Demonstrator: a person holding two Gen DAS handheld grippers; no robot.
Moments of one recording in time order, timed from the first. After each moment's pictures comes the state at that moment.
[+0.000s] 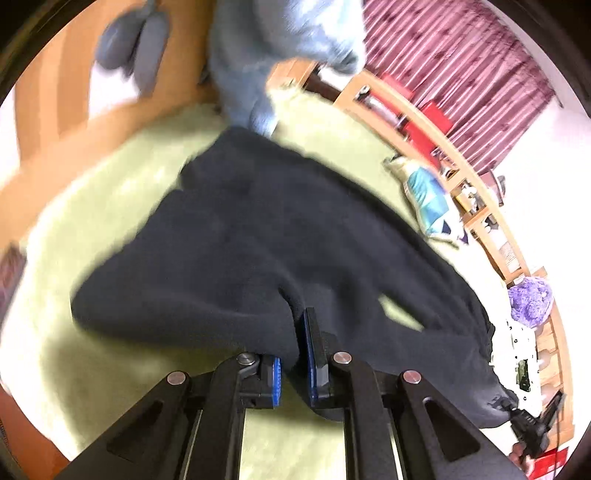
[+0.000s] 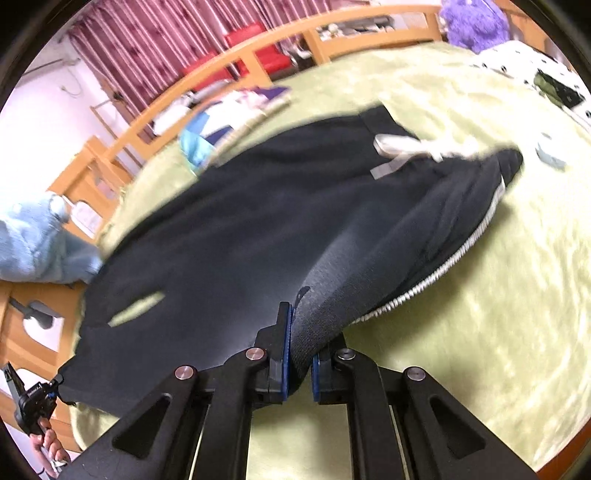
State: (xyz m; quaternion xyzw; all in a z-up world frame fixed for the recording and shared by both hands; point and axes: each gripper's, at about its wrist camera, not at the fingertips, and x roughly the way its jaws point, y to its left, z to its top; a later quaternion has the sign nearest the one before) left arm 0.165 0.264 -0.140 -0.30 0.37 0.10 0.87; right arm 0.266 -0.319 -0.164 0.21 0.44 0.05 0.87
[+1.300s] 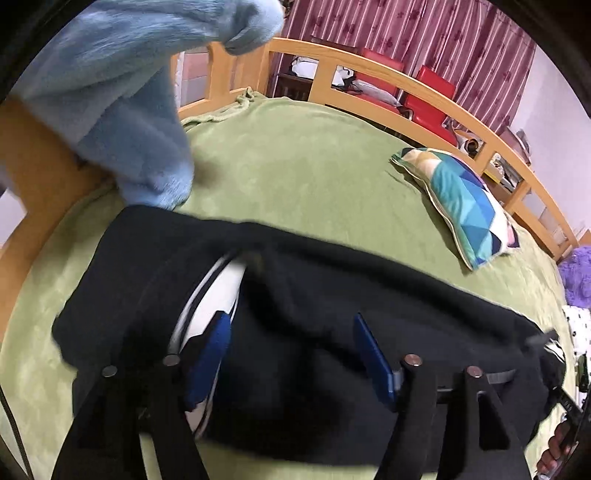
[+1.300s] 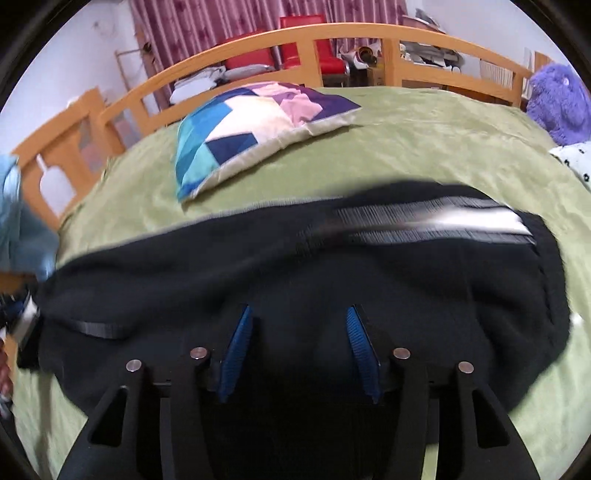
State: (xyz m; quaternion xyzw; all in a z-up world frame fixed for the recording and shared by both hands) left arm 0.398 0.243 -0.154 -0.19 0.40 0.12 0.89; right arm 0.486 -0.248 -0.185 0.06 0.44 0.07 0.89
